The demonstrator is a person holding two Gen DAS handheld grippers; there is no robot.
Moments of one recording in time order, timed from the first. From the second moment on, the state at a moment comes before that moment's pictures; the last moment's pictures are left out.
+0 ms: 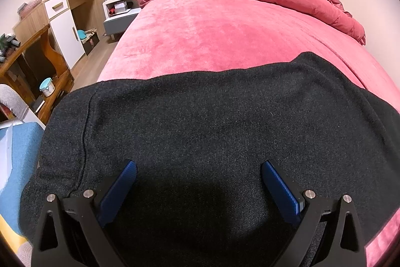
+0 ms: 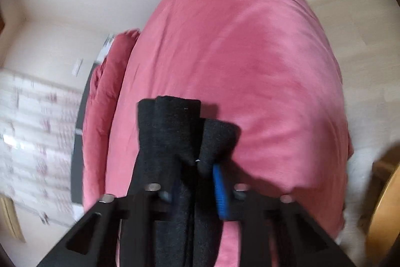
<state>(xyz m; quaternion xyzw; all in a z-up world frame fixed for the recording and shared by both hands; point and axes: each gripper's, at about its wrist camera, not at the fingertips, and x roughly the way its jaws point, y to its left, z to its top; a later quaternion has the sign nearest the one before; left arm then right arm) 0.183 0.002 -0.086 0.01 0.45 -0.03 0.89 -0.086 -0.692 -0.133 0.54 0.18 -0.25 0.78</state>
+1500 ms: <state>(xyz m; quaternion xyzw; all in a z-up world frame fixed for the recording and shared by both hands) 0.116 0.024 -0.070 0.05 0.42 -0.09 0.90 -0.083 -0.533 -0.077 0.33 0.32 -0.21 0.86</state>
